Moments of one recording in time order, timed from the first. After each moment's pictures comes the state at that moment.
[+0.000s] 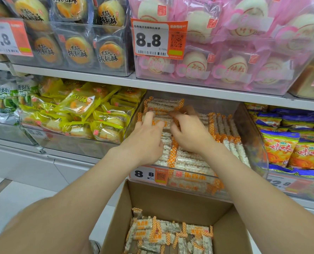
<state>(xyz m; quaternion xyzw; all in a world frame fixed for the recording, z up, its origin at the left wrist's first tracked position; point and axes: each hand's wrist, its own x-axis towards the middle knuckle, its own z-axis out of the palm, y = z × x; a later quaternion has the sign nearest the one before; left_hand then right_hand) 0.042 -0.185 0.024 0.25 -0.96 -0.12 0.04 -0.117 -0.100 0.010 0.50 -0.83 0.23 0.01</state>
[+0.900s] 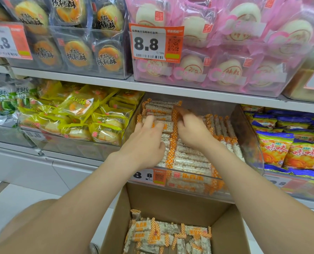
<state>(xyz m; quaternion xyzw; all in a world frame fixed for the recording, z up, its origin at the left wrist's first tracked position) 0.044 -0.177 0.025 0.25 -0.96 -0.14 0.05 -0.125 -0.100 0.016 0.44 -0.85 0.29 -0.02</state>
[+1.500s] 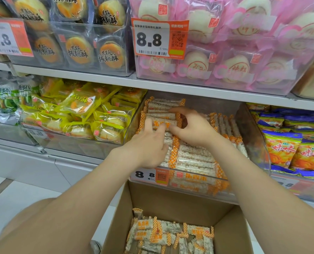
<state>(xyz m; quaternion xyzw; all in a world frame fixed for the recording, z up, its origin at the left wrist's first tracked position) 0.041 -0.181 0.024 0.25 -0.95 -0.17 -0.04 -0.138 -0.101 0.015 0.50 -0.82 0.28 -0.07</state>
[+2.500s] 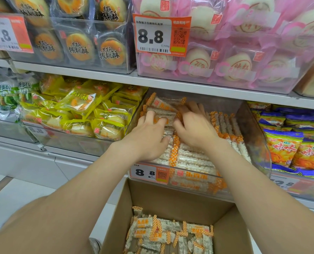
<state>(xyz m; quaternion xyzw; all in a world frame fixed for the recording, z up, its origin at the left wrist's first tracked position) 0.035 -0.192 0.024 0.24 -0.96 -0.14 0.01 -0.125 -0.101 0.015 0.49 -0.86 0.16 0.07</state>
